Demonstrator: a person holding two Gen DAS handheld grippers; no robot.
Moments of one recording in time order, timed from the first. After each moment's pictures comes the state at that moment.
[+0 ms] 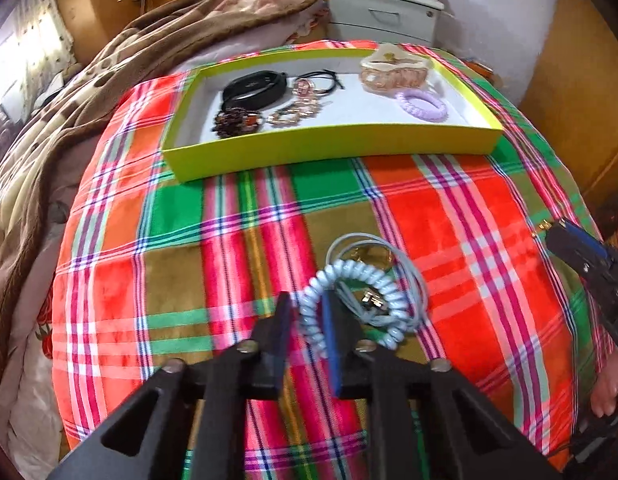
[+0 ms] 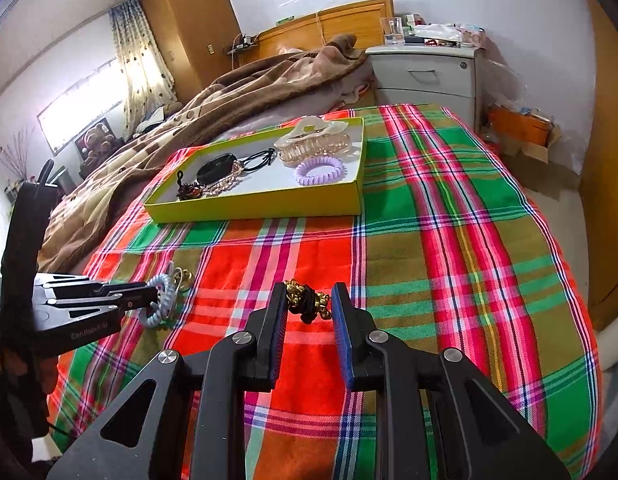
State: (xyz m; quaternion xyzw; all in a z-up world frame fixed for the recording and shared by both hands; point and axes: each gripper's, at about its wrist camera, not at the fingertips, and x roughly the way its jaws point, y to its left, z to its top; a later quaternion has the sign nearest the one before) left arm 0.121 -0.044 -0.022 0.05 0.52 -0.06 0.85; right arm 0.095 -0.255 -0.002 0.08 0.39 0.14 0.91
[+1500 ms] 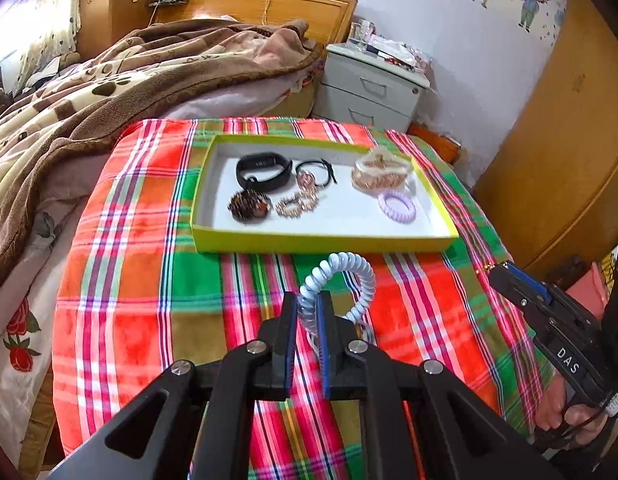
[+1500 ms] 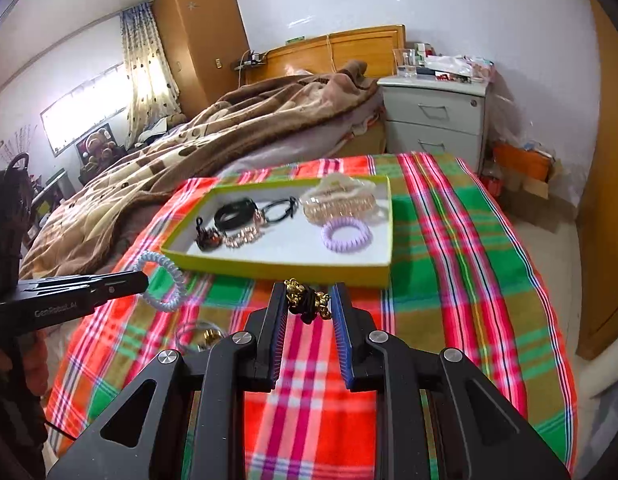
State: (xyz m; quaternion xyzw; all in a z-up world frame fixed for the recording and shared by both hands) left arm 0.133 0.004 0.038 -0.07 0.45 -0.12 0.88; right arm 0.124 -0.221 0.044 0.06 0.36 0.13 0.92
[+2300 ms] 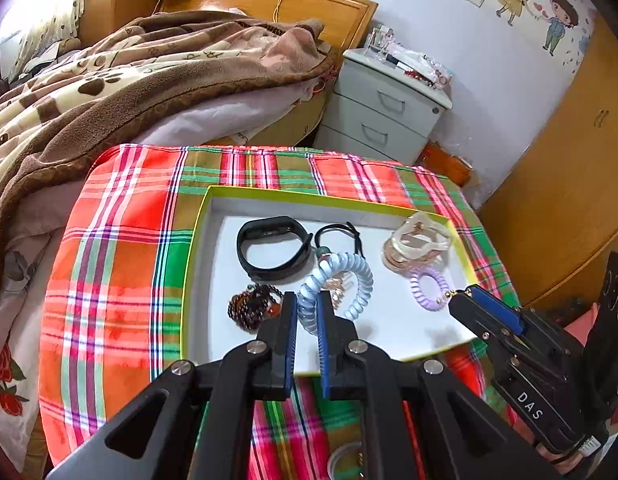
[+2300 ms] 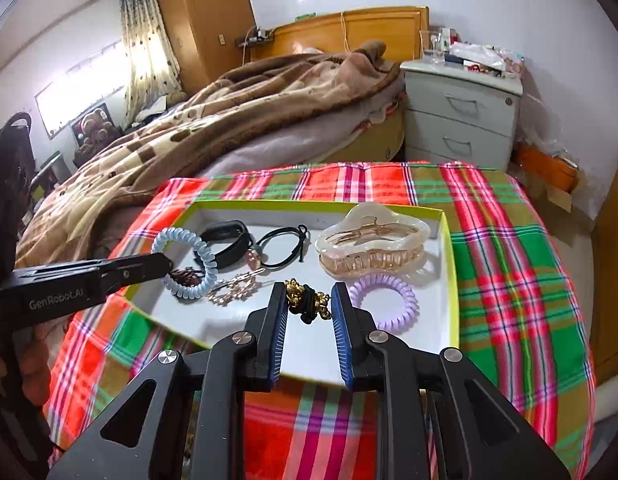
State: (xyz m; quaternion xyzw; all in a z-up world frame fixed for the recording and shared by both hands) left arm 0.239 0.012 0.028 -0.10 0.46 -0.12 0.88; right arm 0.227 -0.183 0.023 0.04 0.40 0.15 0.91
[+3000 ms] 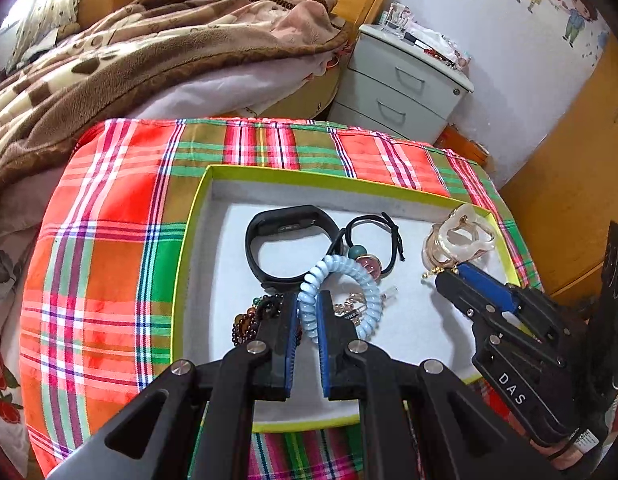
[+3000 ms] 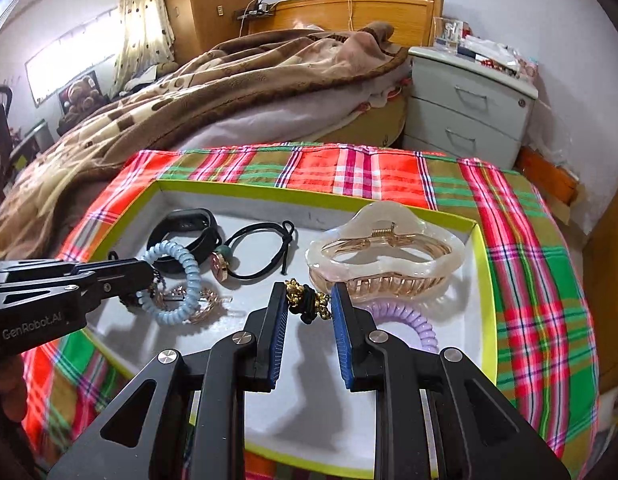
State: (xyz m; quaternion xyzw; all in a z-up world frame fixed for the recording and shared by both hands) left arm 0.272 0.009 -0.006 -0.09 0.49 -0.11 0.86; right arm 0.269 -0.161 -0.006 -0.02 0.42 0.13 0.90
